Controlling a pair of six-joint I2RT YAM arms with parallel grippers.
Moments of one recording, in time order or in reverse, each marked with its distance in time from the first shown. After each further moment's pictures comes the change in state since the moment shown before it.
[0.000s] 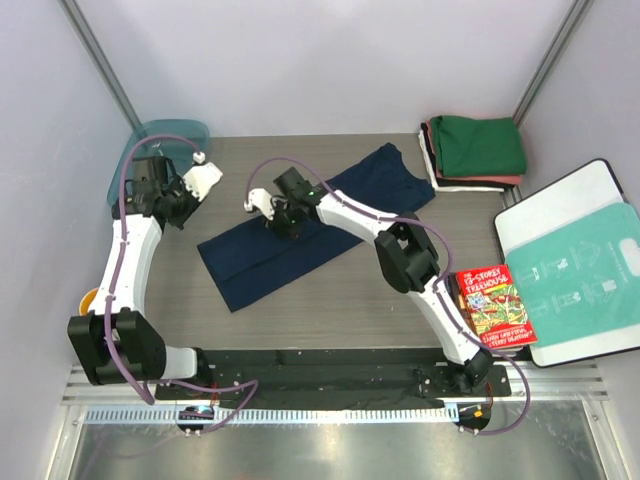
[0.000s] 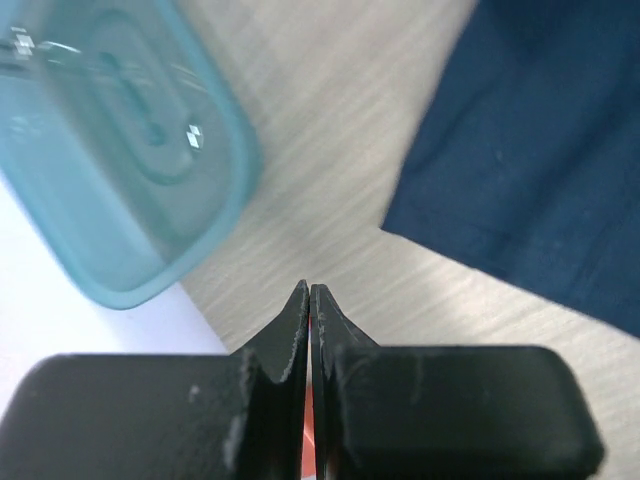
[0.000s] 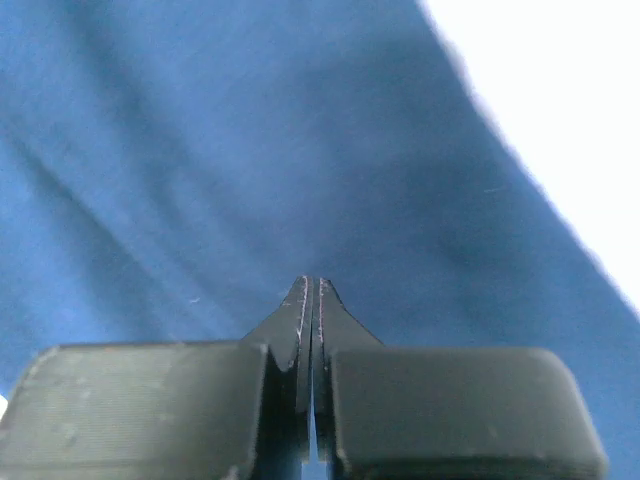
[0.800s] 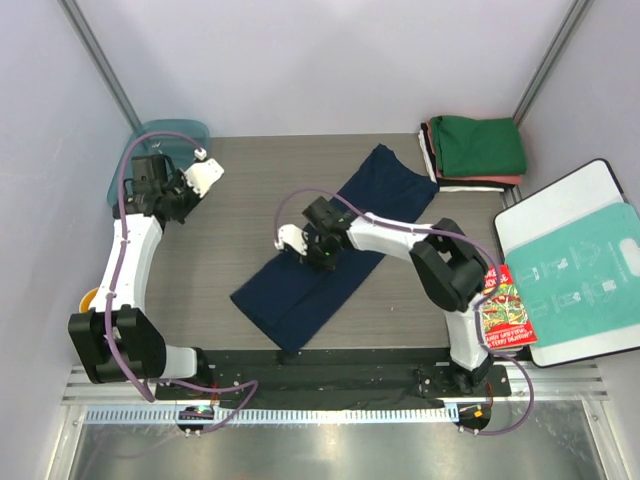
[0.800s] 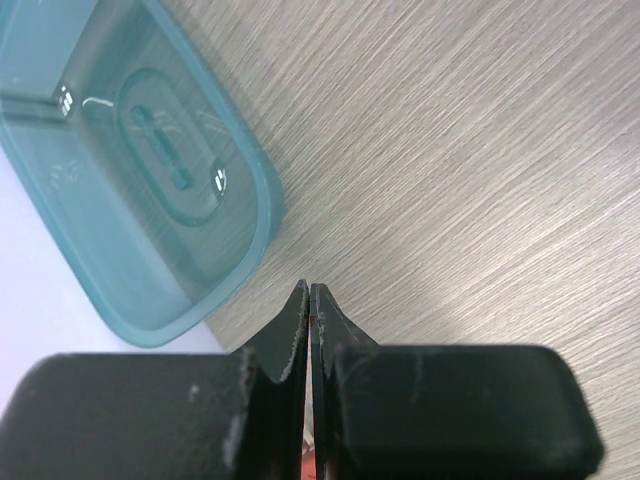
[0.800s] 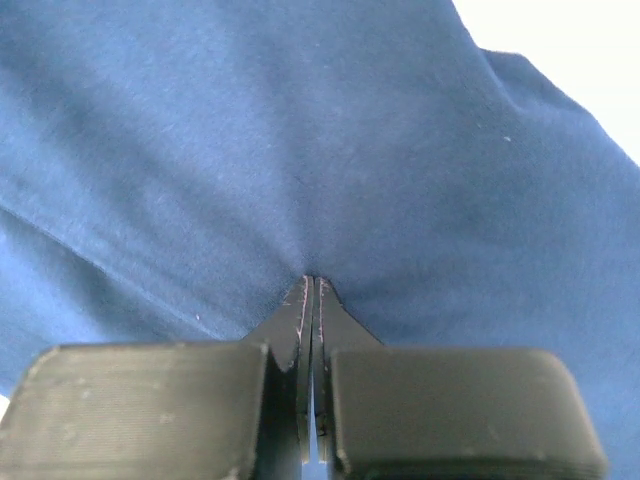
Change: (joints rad) left arm 0.006 -0.013 -0.016 0.108 0.051 0.013; right arm 0.006 -0.347 -0.565 0.063 0.042 -0.079
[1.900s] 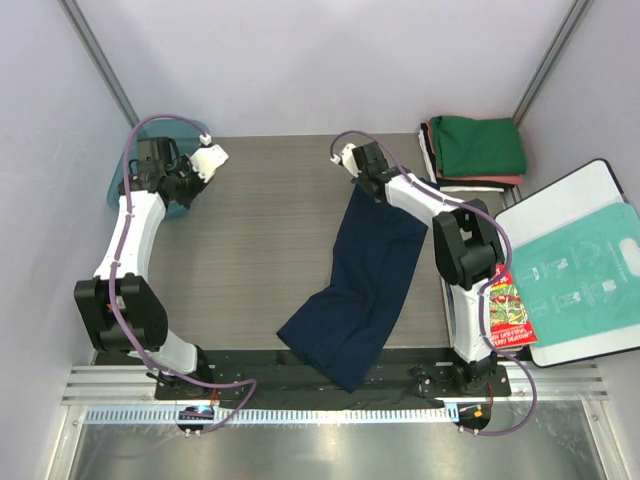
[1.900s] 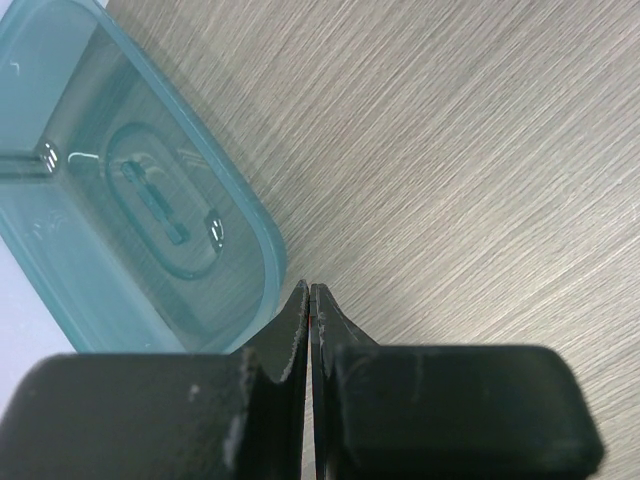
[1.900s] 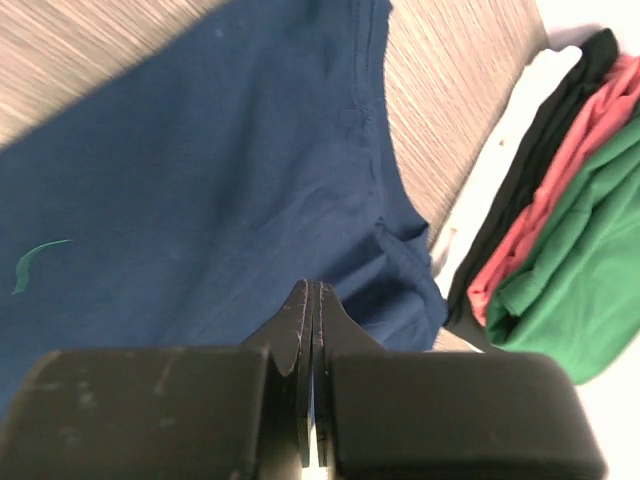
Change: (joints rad) left arm -0.013 0.174 0.159 -0.023 0.077 0.006; right arm -0.329 0.019 0.158 0.155 0.720 0.089
